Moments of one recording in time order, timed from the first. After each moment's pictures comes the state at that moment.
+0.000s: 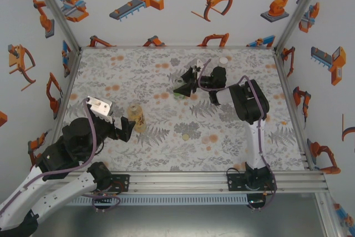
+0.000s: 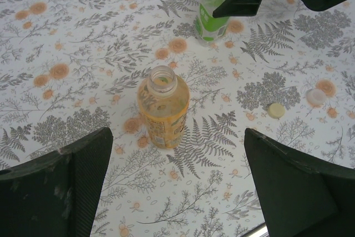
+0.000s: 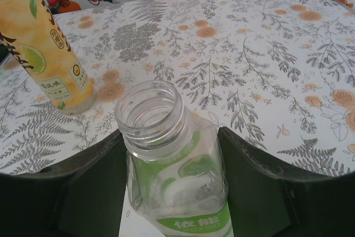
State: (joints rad) left arm -0.90 0.44 0.82 -0.66 -0.39 -0.12; right arm 0.35 2.26 1.19 1.26 -1.18 0.26
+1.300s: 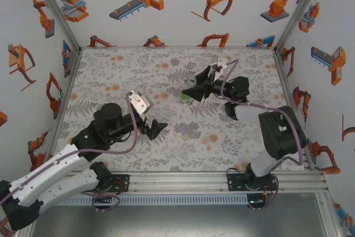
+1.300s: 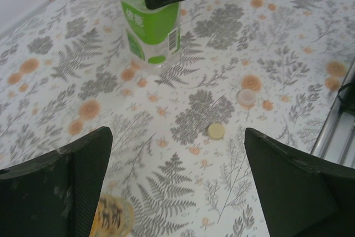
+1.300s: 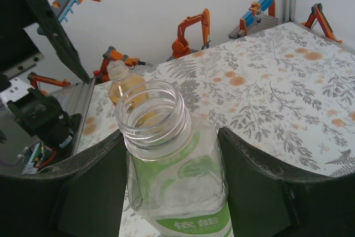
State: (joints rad) left arm -0.89 0.75 0.70 -0.14 0.12 0.08; right arm 0.35 1.61 0.74 1.25 -1.00 0.56
